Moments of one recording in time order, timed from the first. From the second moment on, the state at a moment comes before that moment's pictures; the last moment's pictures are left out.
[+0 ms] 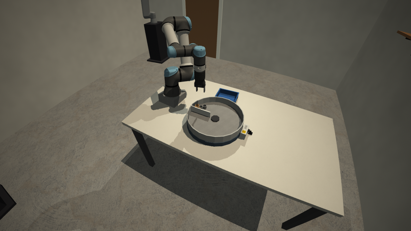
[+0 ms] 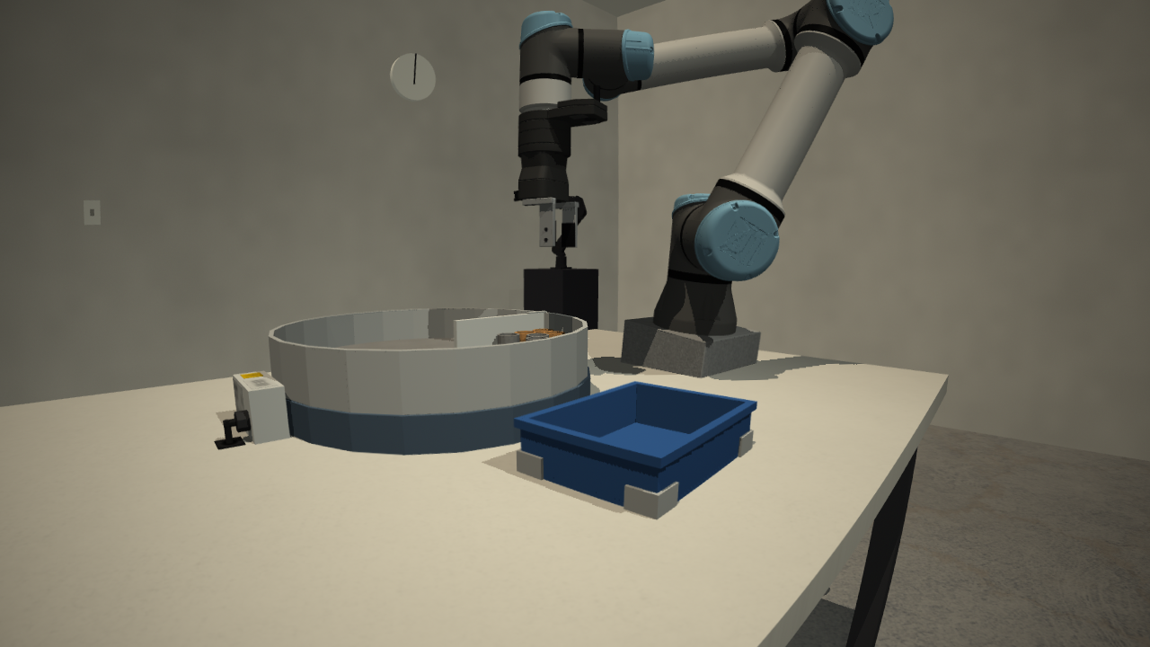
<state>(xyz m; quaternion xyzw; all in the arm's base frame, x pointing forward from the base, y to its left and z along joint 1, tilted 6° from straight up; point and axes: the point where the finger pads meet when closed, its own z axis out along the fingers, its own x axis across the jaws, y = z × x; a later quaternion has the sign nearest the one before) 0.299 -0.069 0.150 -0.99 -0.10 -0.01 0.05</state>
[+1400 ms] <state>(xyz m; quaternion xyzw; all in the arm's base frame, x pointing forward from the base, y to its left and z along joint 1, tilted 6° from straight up) 0.295 -0.072 0.127 -0.97 -0.24 -0.02 0.05</state>
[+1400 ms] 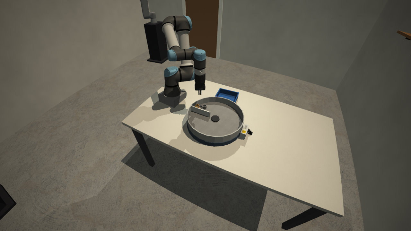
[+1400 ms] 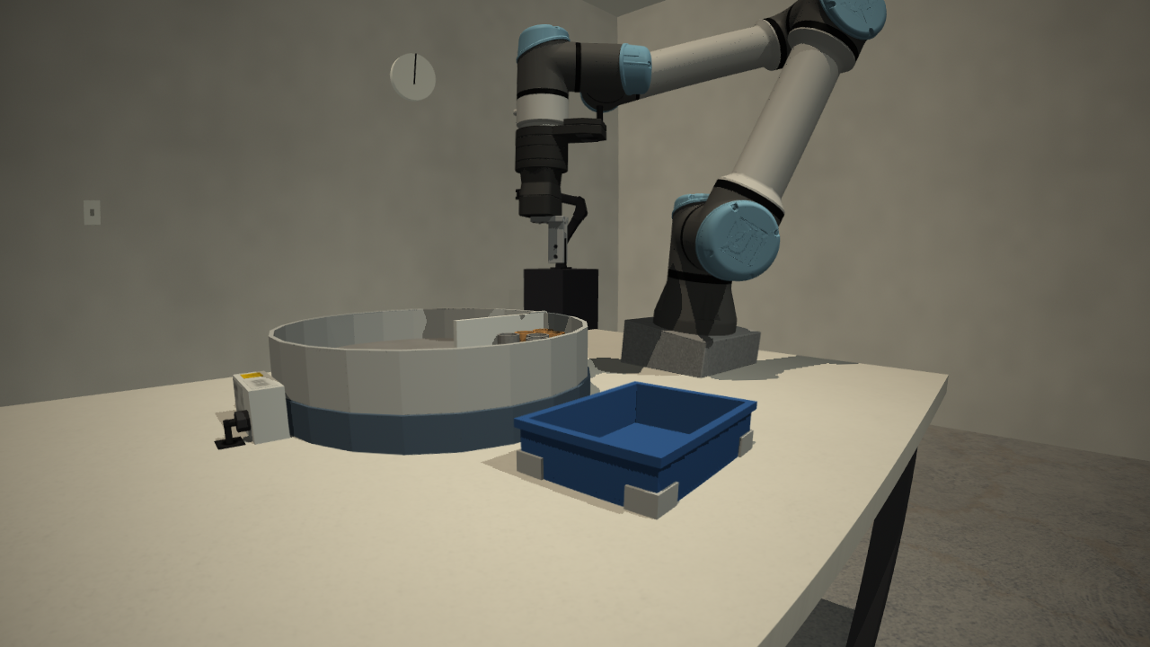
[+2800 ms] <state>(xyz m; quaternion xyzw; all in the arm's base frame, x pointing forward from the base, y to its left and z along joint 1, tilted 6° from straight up) 0.285 -0.078 0.074 -0.85 -0.52 -0.03 0.04</state>
